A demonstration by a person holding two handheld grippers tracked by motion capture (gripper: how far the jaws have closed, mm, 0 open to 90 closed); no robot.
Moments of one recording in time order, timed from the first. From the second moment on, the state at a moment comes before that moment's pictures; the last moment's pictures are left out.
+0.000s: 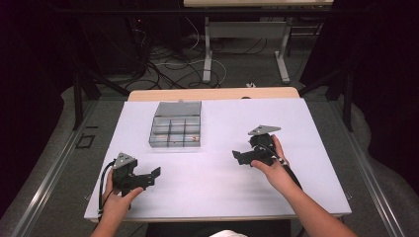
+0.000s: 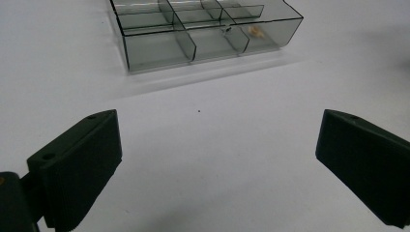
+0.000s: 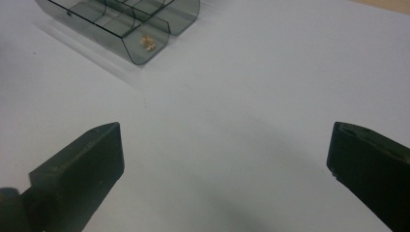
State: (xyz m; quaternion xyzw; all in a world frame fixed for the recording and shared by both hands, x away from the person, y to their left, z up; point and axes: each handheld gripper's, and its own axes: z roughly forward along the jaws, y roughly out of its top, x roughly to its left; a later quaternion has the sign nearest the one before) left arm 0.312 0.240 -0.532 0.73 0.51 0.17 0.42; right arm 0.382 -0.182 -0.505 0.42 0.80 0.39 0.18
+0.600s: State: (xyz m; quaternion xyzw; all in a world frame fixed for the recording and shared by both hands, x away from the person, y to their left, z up) left arm 0.313 0.239 -0.533 0.73 0.51 0.18 0.42; right arm 0.358 -0.256 -0.521 0.47 0.76 0.39 0.20
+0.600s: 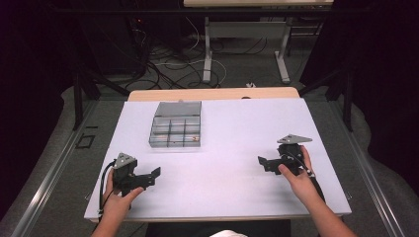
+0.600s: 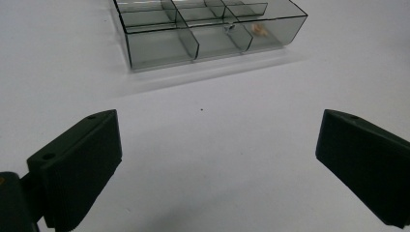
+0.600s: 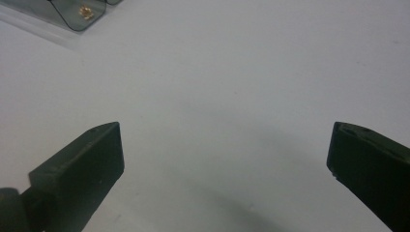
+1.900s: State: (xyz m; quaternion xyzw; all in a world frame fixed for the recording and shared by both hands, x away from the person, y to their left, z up) left arm 0.313 0.239 -0.534 0.73 0.51 0.18 0.42; right arm 0.361 -0.320 -0.563 0.52 0.75 0.37 0.18
